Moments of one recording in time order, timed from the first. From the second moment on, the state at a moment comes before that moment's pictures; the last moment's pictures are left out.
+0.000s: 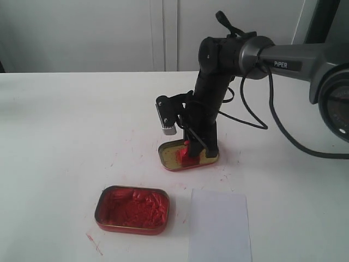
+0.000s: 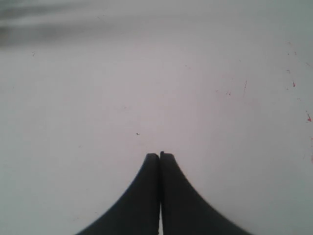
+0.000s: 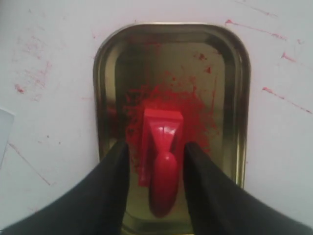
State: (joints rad) left arm 0.03 0.00 0.02 -0.13 0.43 0.15; right arm 0.45 2.25 -1.79 0.20 1.09 -1.44
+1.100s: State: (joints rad) left arm 0.03 0.00 0.02 -0.13 0.43 0.15; right arm 0.45 2.22 -1.79 0.21 1.07 -1.30
